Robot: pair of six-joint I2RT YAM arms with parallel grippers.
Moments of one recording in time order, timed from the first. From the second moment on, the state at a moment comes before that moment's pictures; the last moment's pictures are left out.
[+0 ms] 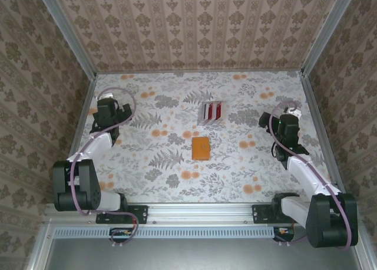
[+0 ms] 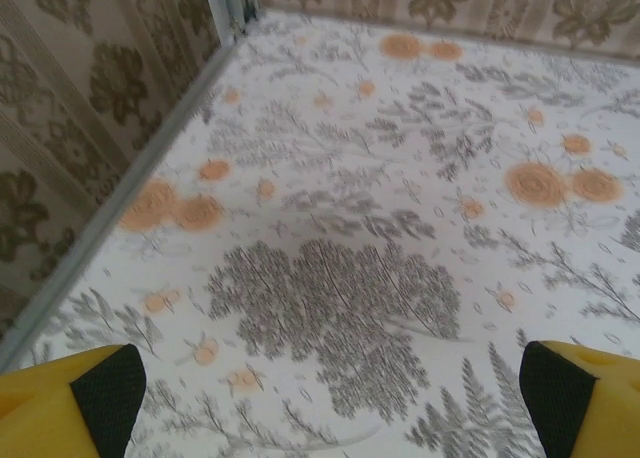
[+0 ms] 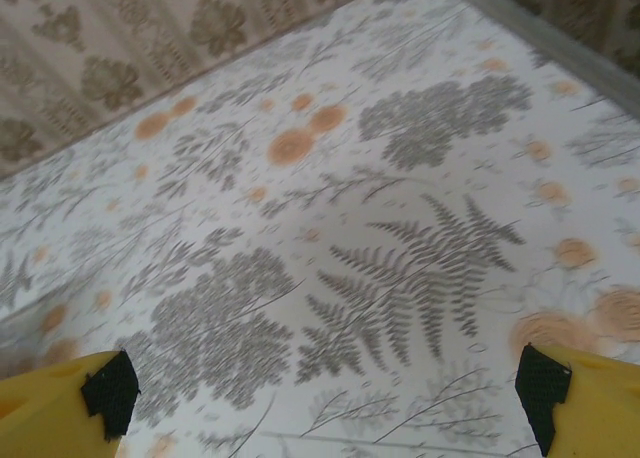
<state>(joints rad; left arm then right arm) -0.03 1.38 0.78 0.00 -0.18 -0.17 -0.01 1.08 0.51 0.06 0.18 0.43</state>
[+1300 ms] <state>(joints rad) -0.57 1.58 1.00 -0.32 0.16 -0.29 0.76 1.66 1.02 -0.45 0.06 0.37</state>
